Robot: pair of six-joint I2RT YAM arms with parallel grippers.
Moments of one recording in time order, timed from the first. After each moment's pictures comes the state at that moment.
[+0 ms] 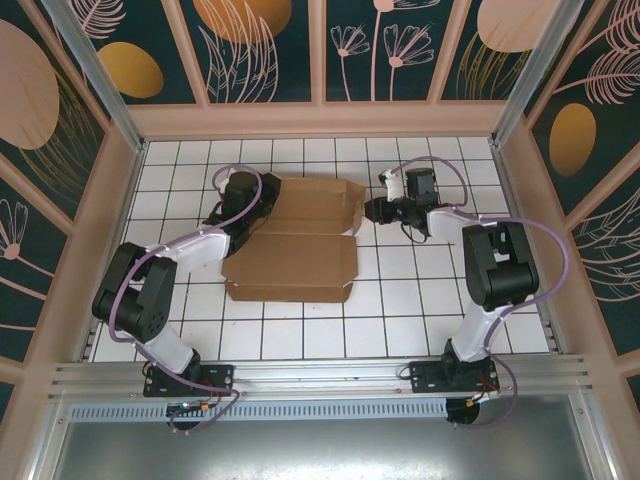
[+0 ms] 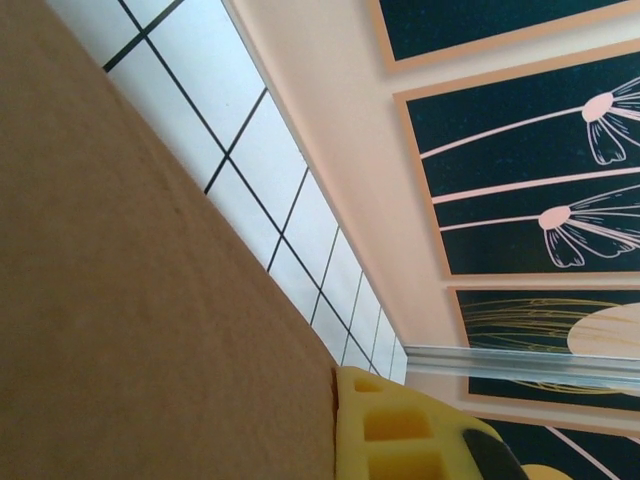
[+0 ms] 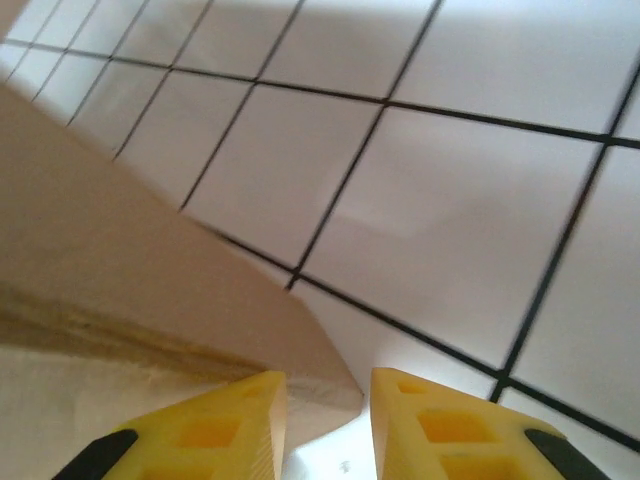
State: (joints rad) left arm -0.43 1.65 0.92 0.38 -0.04 -1.36; right arm 0.24 1.77 0.98 0.06 -0.57 0.07
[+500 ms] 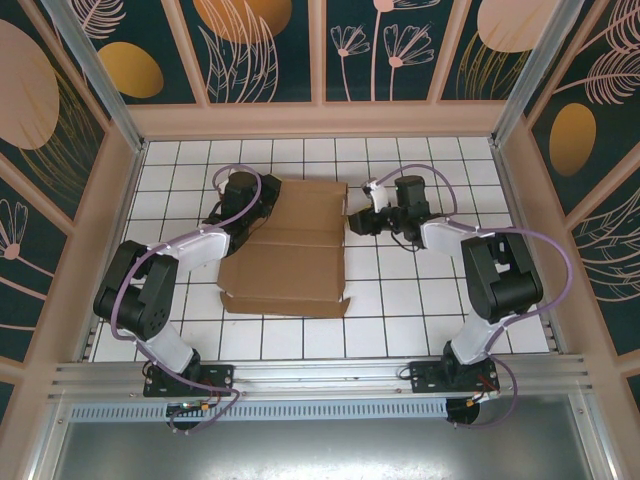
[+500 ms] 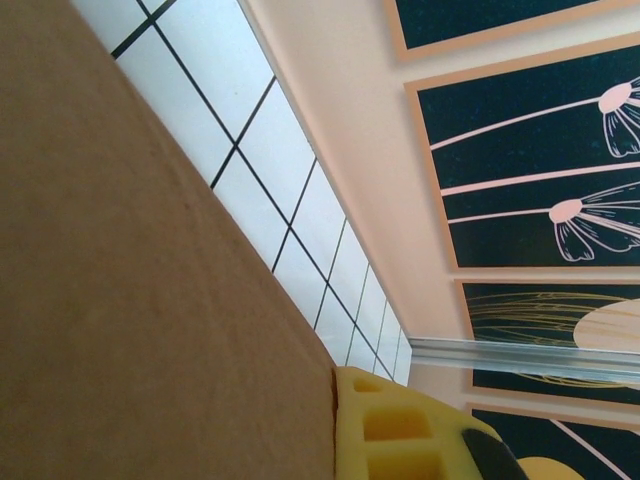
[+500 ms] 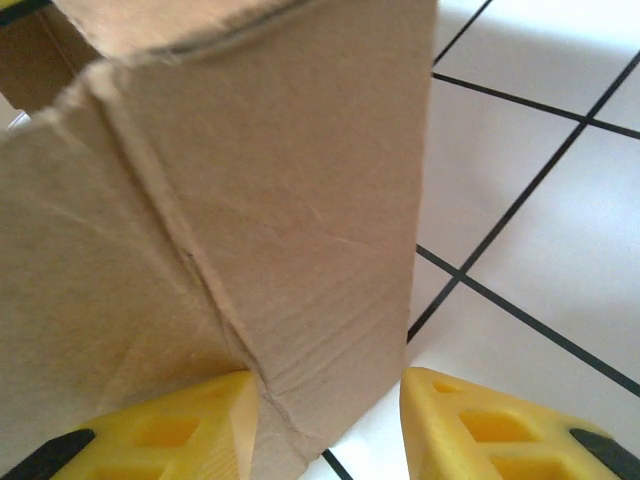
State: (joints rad) left arm -0.42 1.66 0.91 0.38 -0.01 -1.36; right arm 0.33 1.70 0.90 0.14 -0.66 -0.01
